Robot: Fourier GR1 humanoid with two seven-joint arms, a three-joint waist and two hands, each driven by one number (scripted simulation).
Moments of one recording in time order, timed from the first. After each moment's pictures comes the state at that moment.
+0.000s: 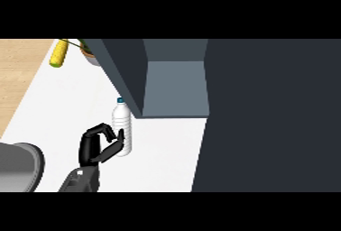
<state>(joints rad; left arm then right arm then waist) -0.30 0.06 0.16 -0.62 0.03 0.15 -0.98 0.14 -0.20 0.51 -2.49 0.06 -0.18 0.36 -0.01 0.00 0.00</state>
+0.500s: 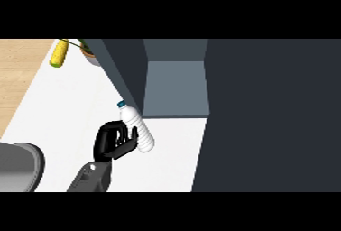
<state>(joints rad) -0.31 0.03 -0.01 -0.72 0.10 0.06 -0.88 0.13 -0.20 0.54 -2.48 0.06 -0.21 0.35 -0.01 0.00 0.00</state>
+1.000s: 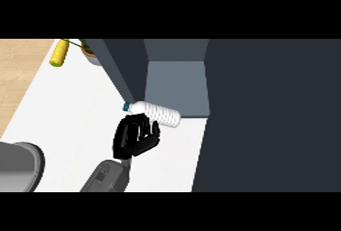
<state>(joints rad) -0.27 0.00 -0.28 -1.01 0.29 0.18 -0.60 0.14 -0.23 0.52 -2.48 0.05 -0.22 0.34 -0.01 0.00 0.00</state>
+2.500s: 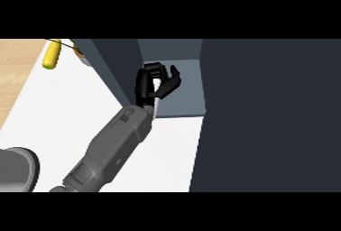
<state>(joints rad) -0.85 0.00 -0.37 -0.62 0.57 0.60 -0.49 0.29 -0.29 0.47 -2.49 0.02 -0.16 0.18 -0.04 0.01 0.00</state>
